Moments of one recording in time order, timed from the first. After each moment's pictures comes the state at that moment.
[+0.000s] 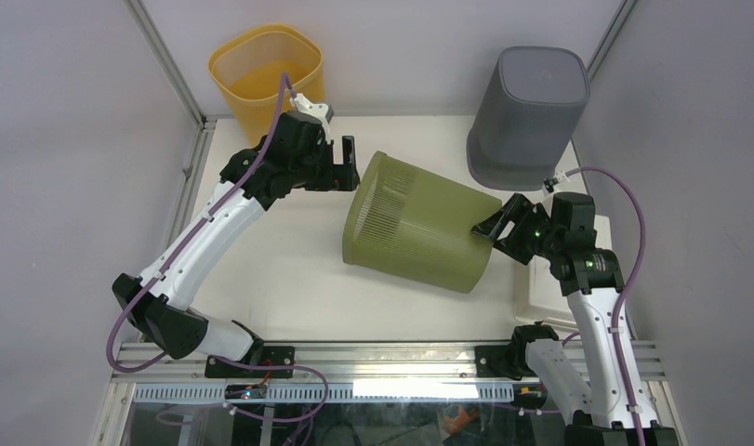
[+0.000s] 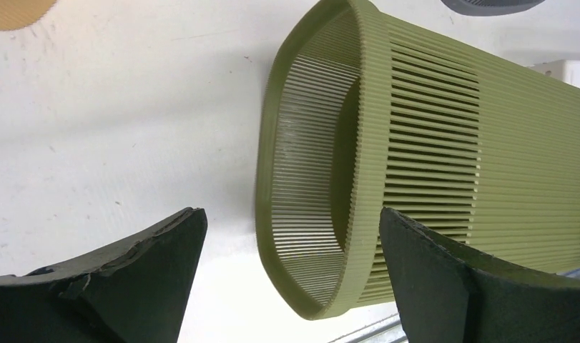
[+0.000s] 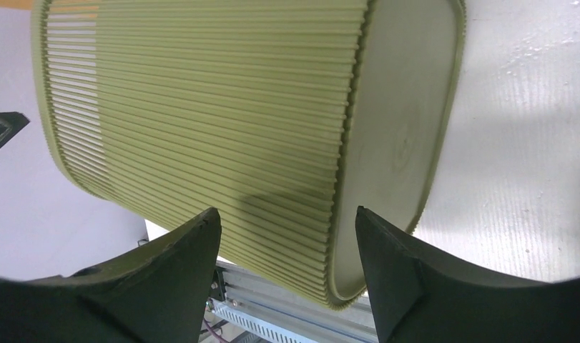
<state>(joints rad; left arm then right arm) -0.59 1.42 1.57 -0.84 -0.08 -0.43 0.06 0.75 0.89 -0.86 -0.37 0.65</state>
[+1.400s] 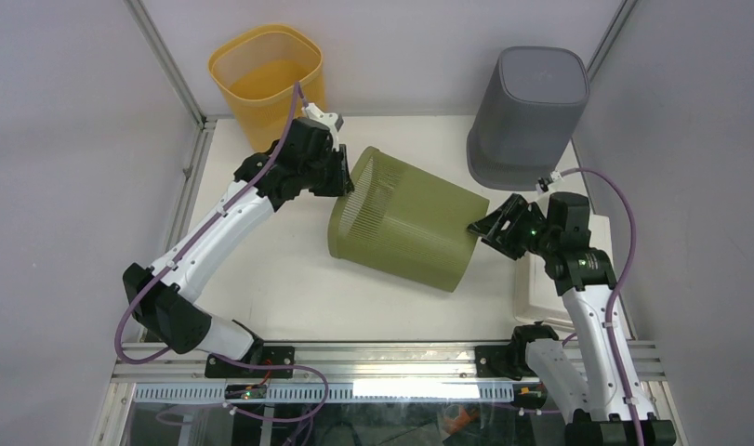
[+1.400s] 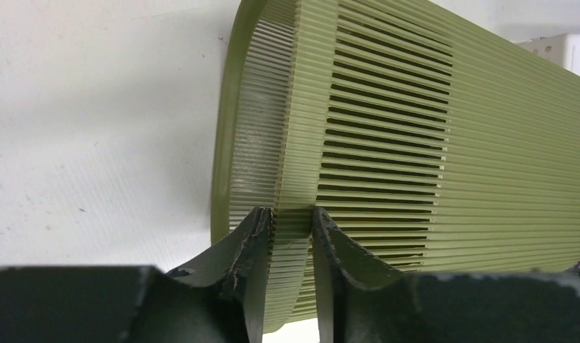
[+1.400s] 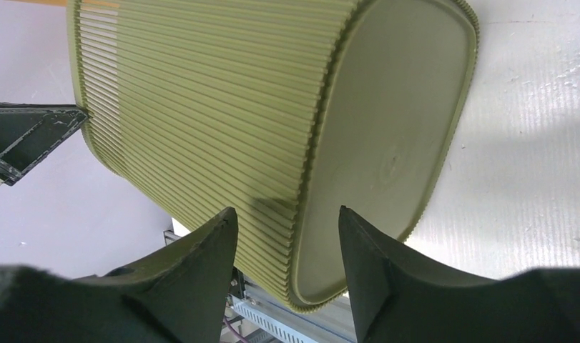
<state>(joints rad) -0.58 1.45 1.48 -0.77 0.00 -0.44 0.06 0.75 0.82 -0.73 -0.46 0.70</state>
